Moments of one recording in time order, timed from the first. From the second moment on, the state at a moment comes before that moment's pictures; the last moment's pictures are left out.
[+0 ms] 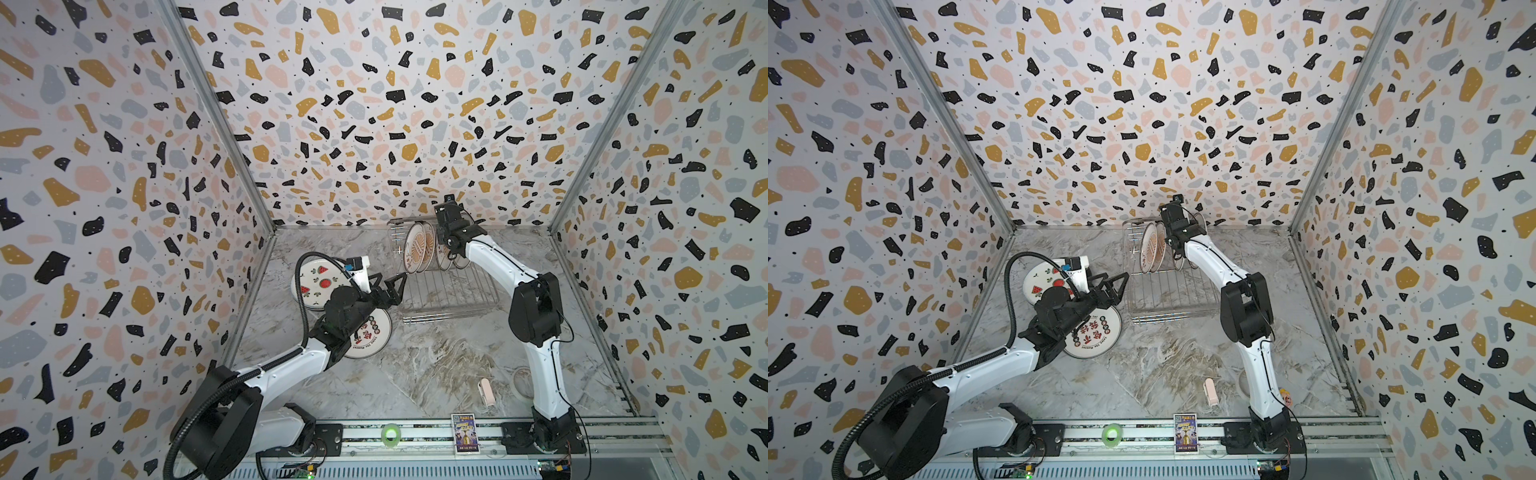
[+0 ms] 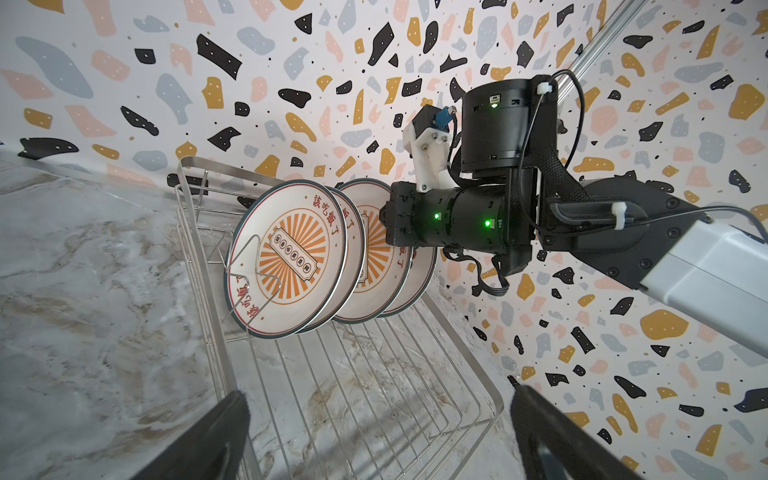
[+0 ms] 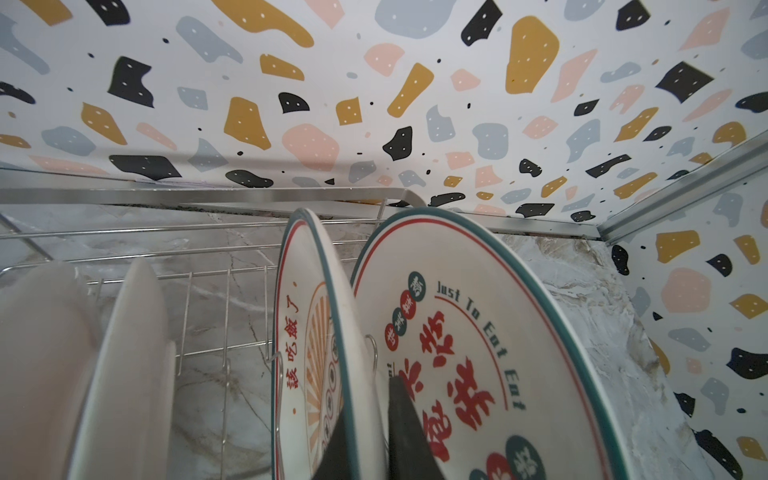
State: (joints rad) left arm -0.55 1.25 0.56 0.65 0.09 -0.59; right arm 0.49 2.22 2.04 -0.52 0.56 0.12
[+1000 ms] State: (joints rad) left arm -0.56 1.23 0.56 0.66 0.09 -0.61; right arm 0.60 2.01 1.91 -0.45 0.80 -0.02
